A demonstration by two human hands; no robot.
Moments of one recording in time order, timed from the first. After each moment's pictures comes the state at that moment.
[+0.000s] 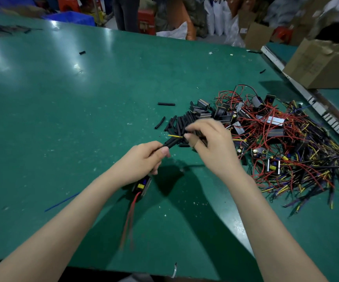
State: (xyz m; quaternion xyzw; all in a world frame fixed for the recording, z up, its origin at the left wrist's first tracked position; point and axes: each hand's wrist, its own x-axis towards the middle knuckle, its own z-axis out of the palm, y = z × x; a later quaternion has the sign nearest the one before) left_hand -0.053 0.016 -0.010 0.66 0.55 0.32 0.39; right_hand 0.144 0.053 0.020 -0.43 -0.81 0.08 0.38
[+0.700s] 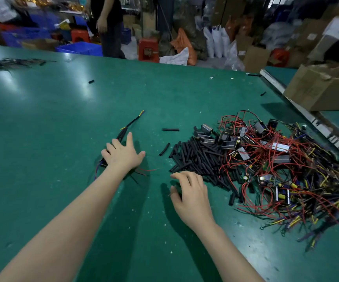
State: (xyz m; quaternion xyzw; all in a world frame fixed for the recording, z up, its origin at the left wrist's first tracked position) left_hand -0.104 0.127 -0.035 0.50 0.86 0.05 0.12; right_hand 0.100 0.038 -0.055 -0.54 -0.79 0.11 0.26
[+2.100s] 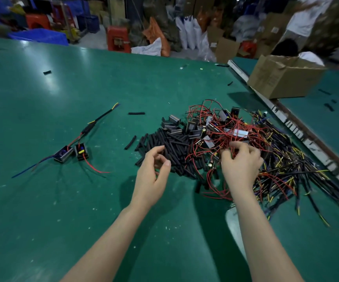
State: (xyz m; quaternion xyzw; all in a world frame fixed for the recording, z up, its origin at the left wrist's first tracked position) left_hand 0.046 0.050 -0.048 0.58 0.49 0.56 0.32; right_hand 0.237 0.077 0.006 -0.79 -0.49 0.08 0.36
